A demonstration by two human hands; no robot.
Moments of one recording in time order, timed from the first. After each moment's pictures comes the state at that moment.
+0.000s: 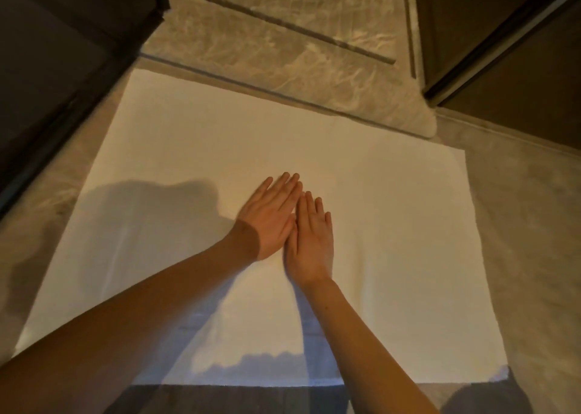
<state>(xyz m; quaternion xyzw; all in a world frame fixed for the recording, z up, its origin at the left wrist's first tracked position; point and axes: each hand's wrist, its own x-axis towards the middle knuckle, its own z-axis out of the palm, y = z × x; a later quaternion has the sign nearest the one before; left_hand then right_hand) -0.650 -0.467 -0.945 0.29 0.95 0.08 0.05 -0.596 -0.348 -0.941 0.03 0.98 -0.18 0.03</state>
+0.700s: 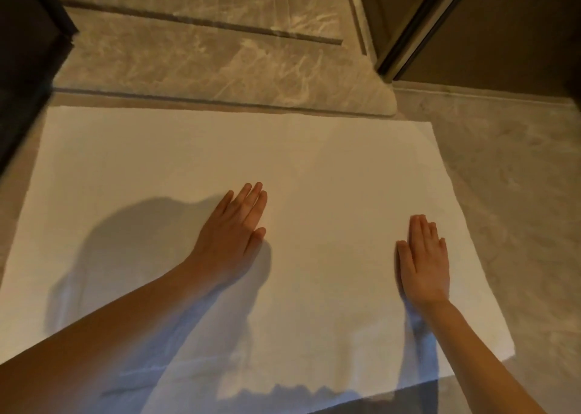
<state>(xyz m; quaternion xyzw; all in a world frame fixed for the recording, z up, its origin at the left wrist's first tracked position) -0.666 -0.460 -0.951 0.32 0.94 0.12 0.05 -0.537 -0.120 -0.935 0.22 0.97 -0.11 0.03</state>
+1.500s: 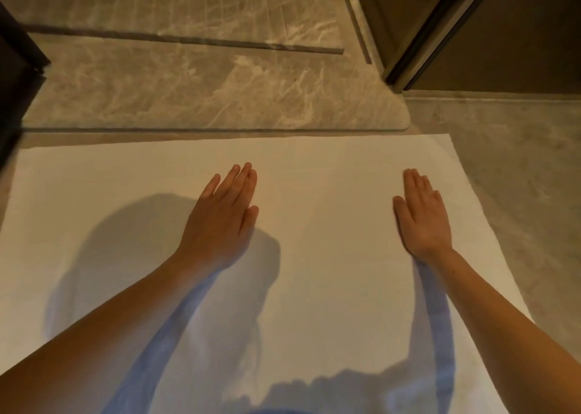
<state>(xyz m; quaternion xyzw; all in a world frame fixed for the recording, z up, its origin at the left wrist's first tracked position) -0.768 -0.459 -0.970 0.30 0.95 0.11 0.00 -0.673 -0.100 -0.948 0.19 0.98 -0.09 0.03</state>
